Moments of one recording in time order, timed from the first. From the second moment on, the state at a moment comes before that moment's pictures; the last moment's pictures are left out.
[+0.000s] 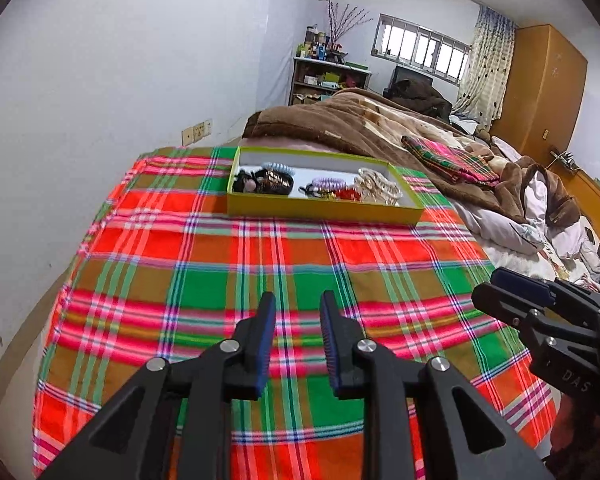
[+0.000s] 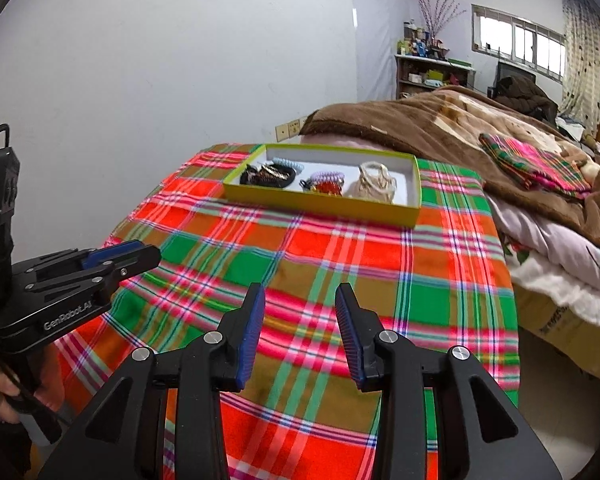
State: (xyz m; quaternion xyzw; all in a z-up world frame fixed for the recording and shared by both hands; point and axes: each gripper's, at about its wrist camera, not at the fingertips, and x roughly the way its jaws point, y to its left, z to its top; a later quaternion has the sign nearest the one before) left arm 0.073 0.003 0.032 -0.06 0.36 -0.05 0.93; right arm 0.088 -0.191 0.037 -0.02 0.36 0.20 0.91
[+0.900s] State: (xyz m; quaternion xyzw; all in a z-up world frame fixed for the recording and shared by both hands) left arm 0.097 -0.003 0.005 -0.05 0.39 -0.03 0.92; right arm 0.108 -0.190 0.018 -0.03 0.38 0.19 0.90
